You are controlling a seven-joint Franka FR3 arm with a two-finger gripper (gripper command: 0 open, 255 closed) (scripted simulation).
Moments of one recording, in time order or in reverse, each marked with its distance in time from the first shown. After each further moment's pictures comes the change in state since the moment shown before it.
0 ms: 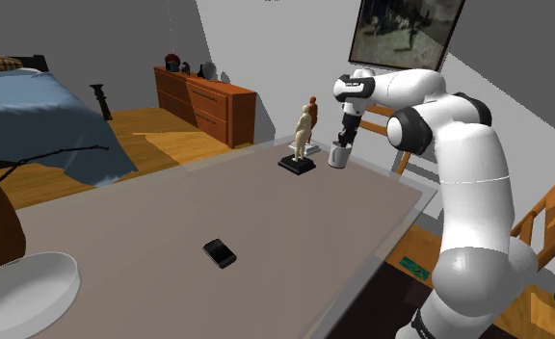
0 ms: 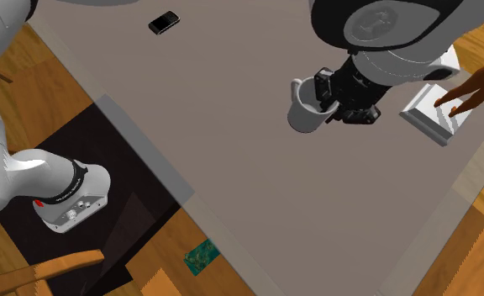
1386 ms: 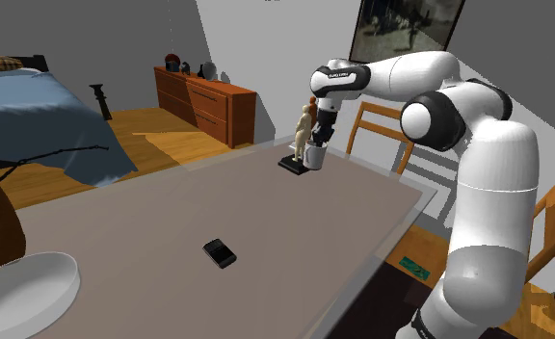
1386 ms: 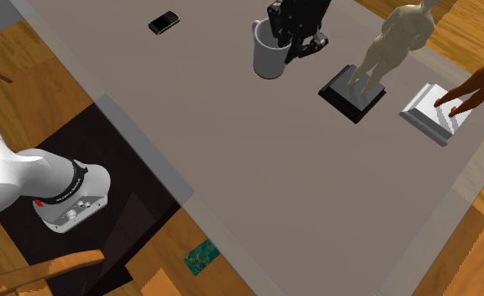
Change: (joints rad) arm 0.242 -0.208 0.040 -0.228 -0.083 0.054 0.251
